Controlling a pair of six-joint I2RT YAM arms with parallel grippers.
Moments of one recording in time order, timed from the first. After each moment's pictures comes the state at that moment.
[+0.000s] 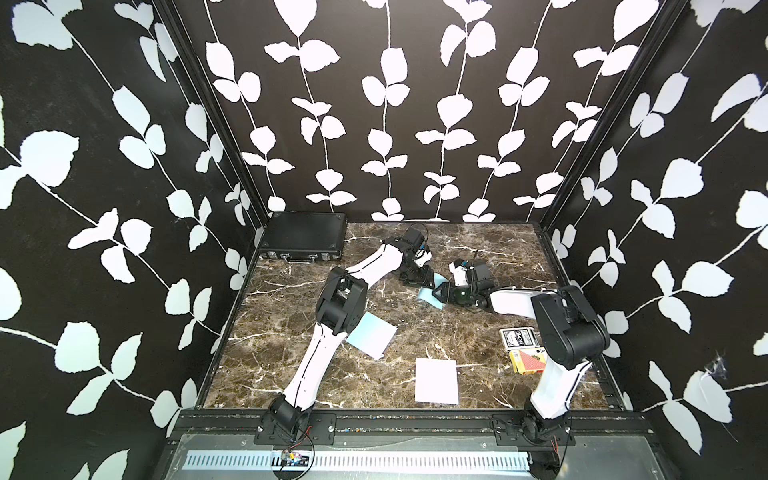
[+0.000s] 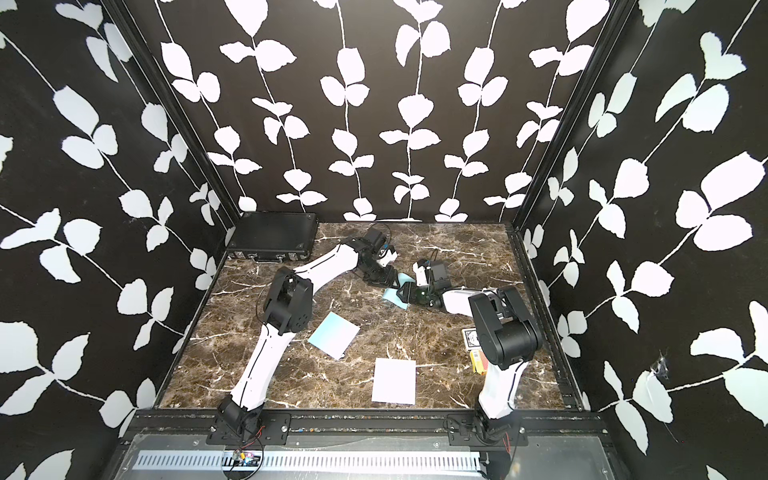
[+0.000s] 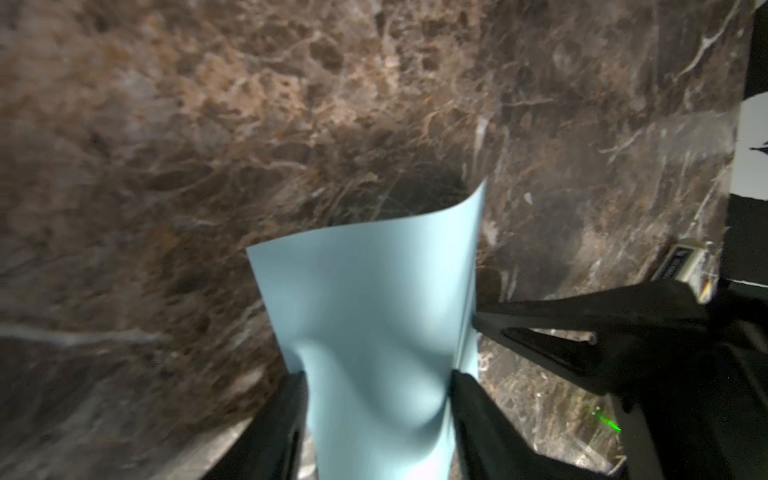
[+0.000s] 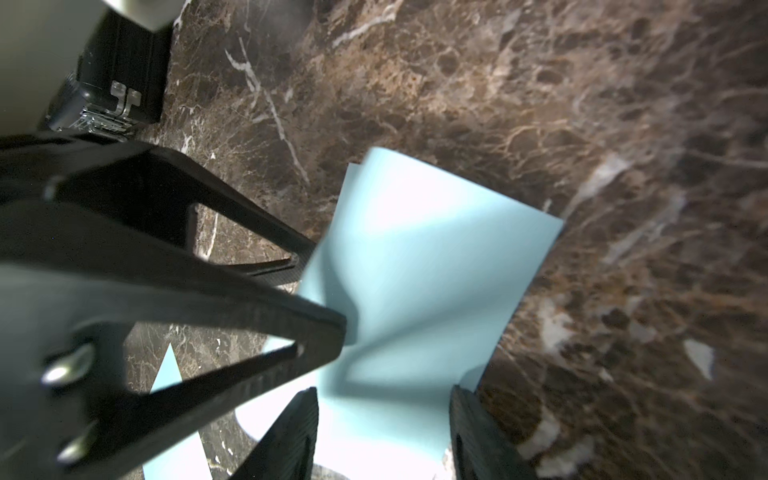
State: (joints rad) left arm -0.63 2.47 2.13 -0.89 0.45 -0.25; right arm 0.35 1.84 0.91 0.08 -0.46 0.46
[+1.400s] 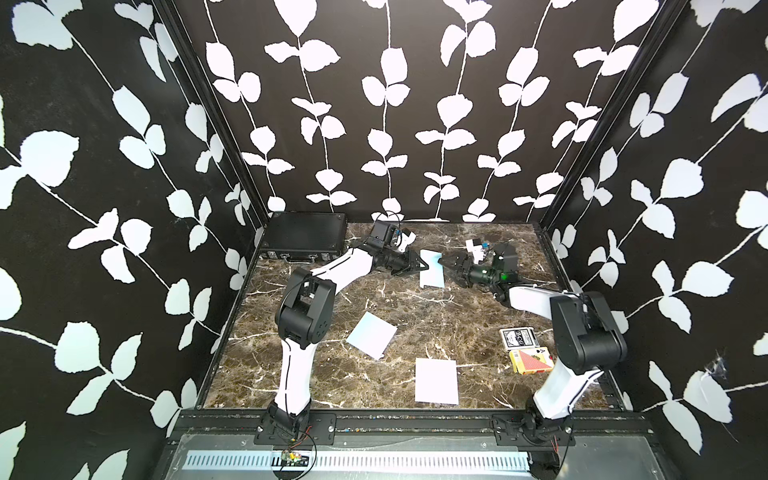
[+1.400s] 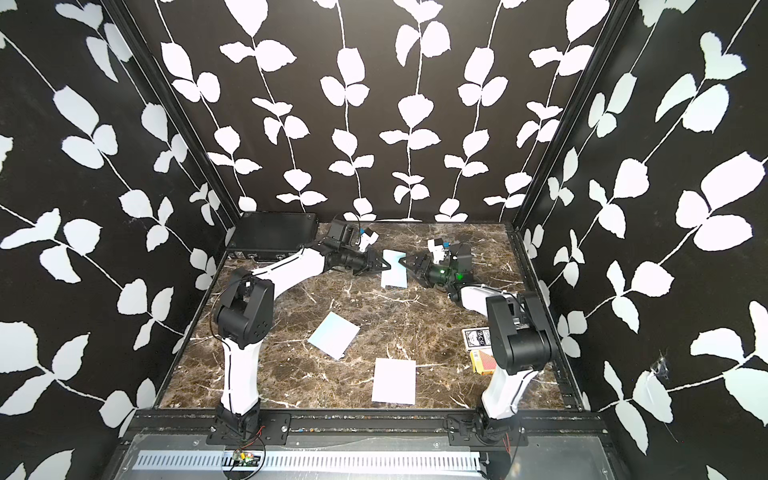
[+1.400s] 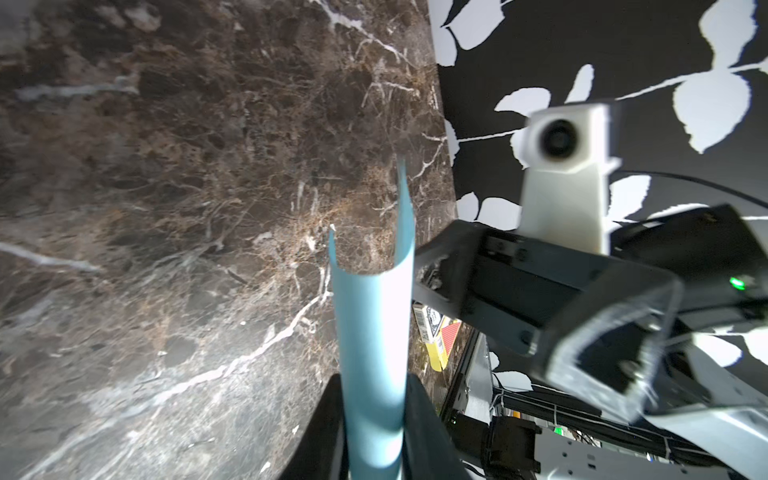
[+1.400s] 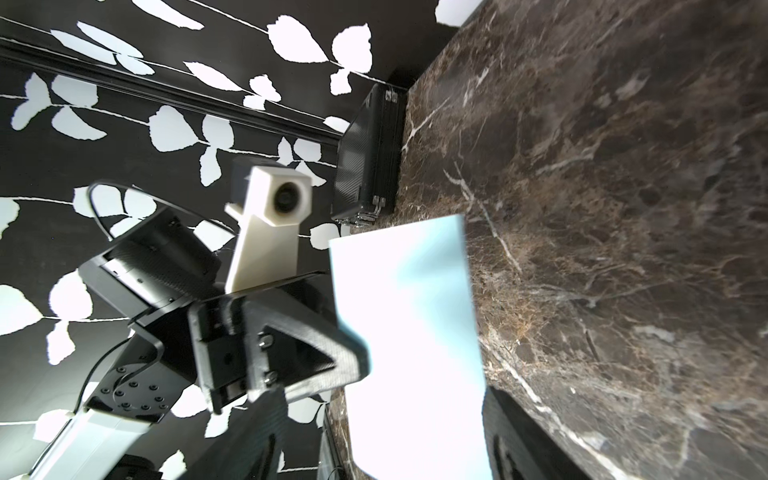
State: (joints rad) left arm -0.52 2.07 1.60 -0.29 0.82 -0.61; right arm 0.18 1.79 0.91 0.48 -0.95 0.95
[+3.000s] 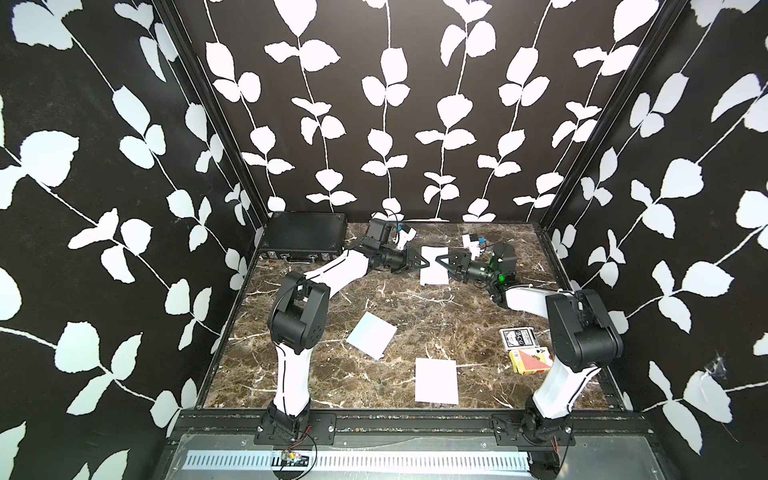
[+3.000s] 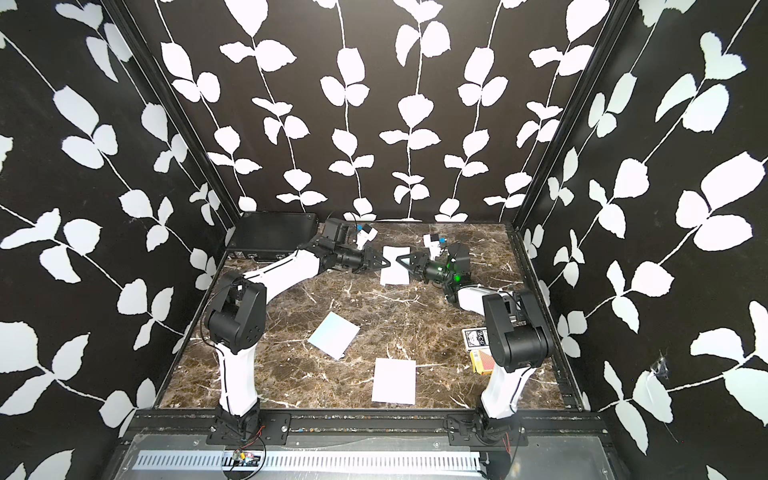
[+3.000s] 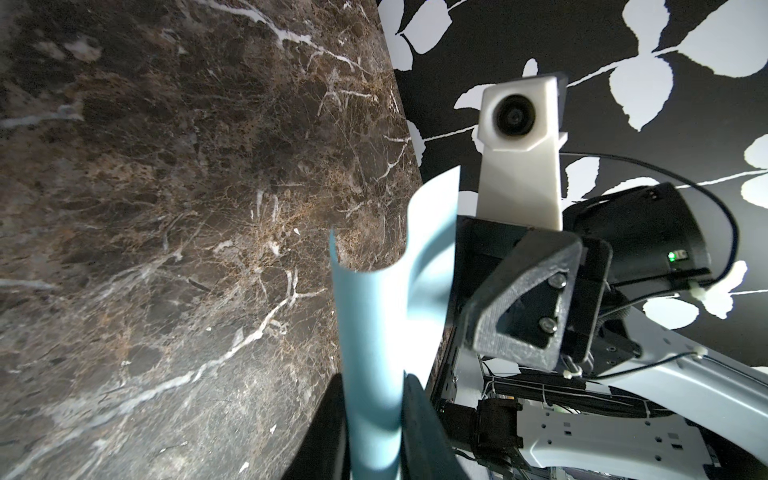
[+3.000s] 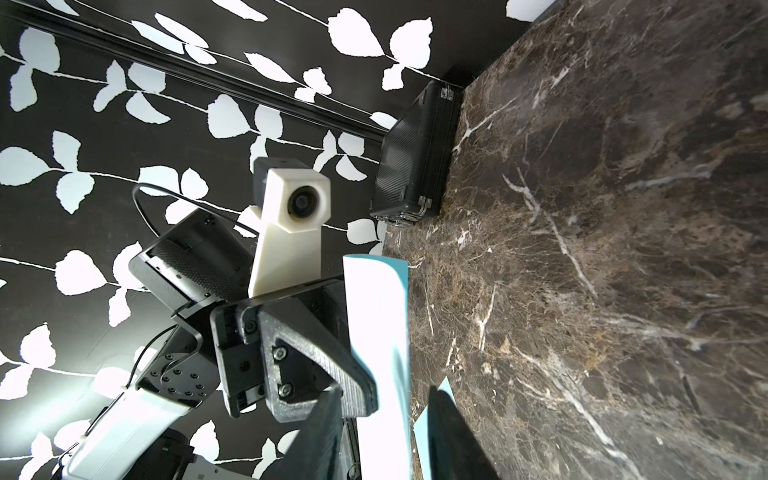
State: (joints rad) left arm -0.52 2.01 1.55 -0.23 0.87 -0.59; right arm 0.21 1.78 0.91 0.64 -0.99 1.04
